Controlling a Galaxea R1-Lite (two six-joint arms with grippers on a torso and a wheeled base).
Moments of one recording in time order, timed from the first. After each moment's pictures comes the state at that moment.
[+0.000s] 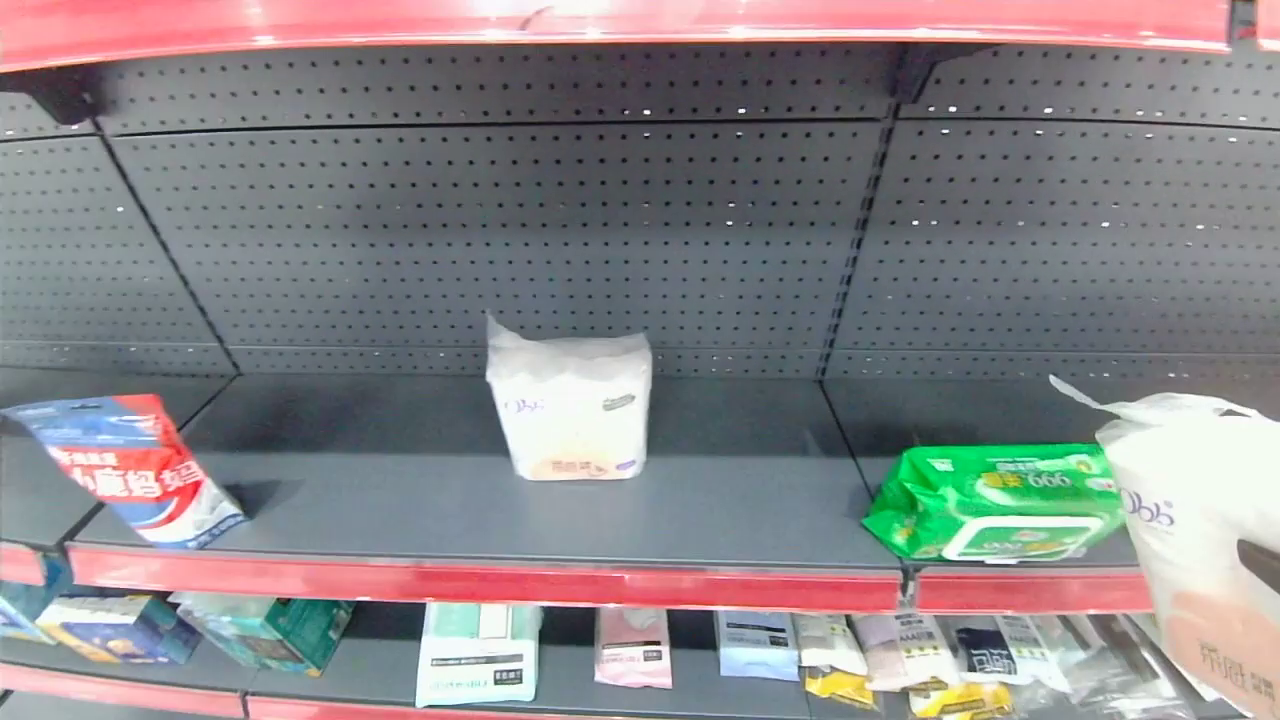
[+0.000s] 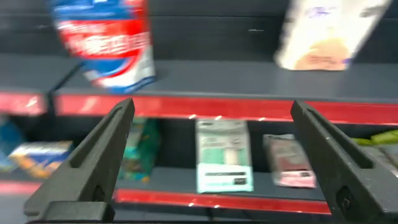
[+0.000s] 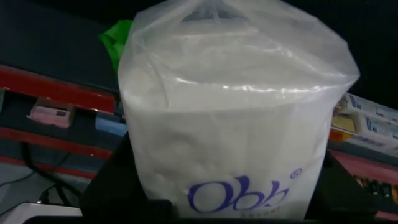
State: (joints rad) left arm 0.00 0.00 0.00 0.00 0.04 0.01; right arm 0.06 0.75 -0.50 0.07 -0.10 -0.30
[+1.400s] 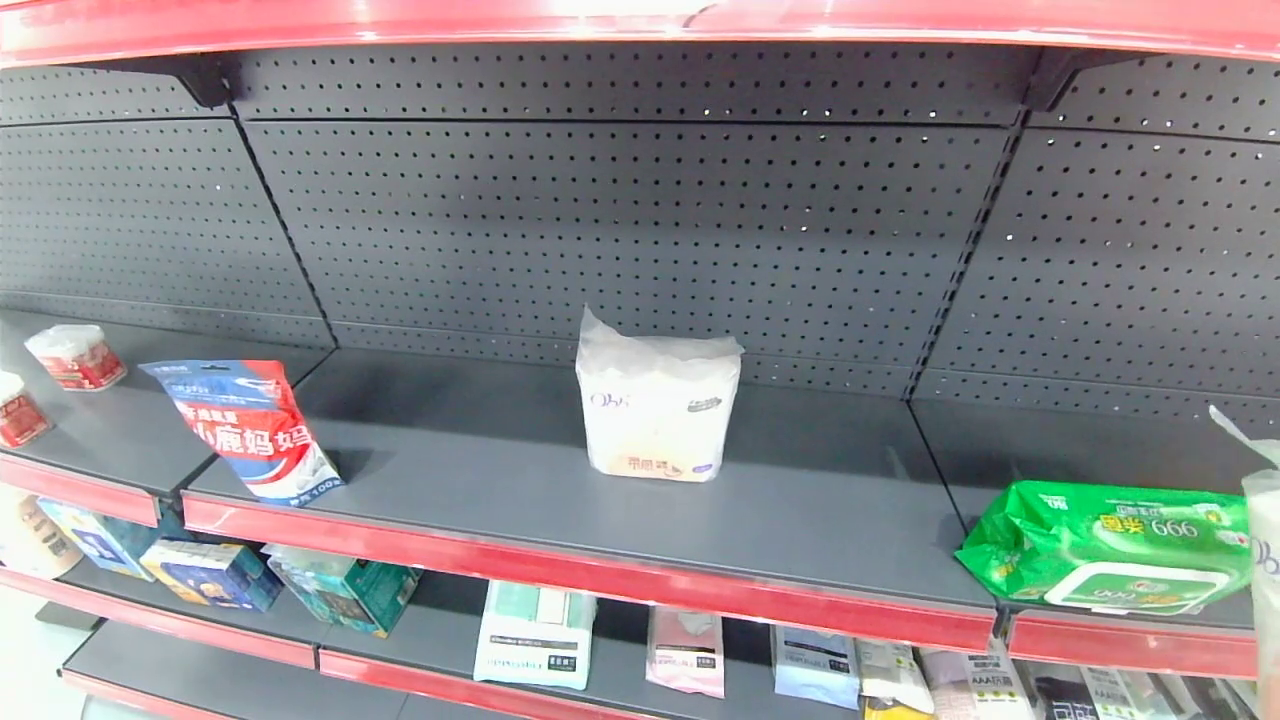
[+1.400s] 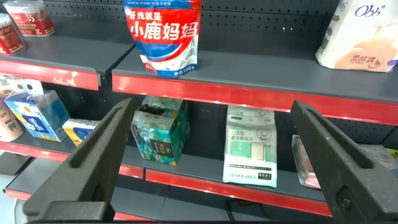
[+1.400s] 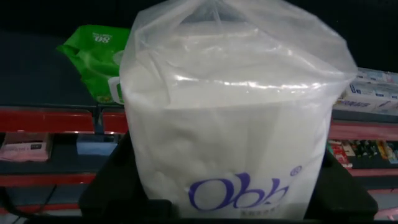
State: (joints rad) left arm 0.00 0.00 0.00 0.00 0.04 0.00; right arm -0.23 0.55 -0.36 0.07 -0.12 -0.24
